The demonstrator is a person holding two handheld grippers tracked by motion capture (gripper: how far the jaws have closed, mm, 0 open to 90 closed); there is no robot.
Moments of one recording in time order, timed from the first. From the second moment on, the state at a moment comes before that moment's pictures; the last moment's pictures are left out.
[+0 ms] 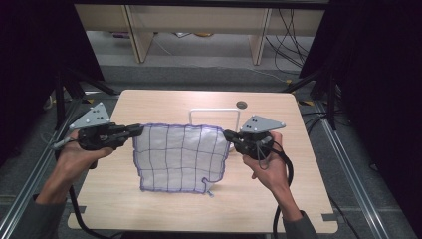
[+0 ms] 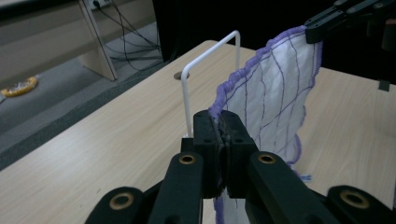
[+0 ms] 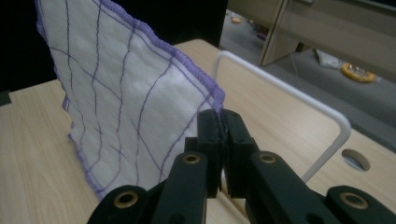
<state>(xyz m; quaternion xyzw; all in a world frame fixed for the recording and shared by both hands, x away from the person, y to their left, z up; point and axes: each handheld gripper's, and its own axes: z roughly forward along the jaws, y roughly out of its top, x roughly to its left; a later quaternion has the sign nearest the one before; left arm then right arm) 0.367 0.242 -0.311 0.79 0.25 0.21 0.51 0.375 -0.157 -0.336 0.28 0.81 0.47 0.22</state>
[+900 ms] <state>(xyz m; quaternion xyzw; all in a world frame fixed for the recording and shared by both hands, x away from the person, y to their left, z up) 0.389 0.227 -0.369 0.80 0.29 0.14 0.50 0.373 -0.164 -0.355 0.30 0.81 0.46 0.20</state>
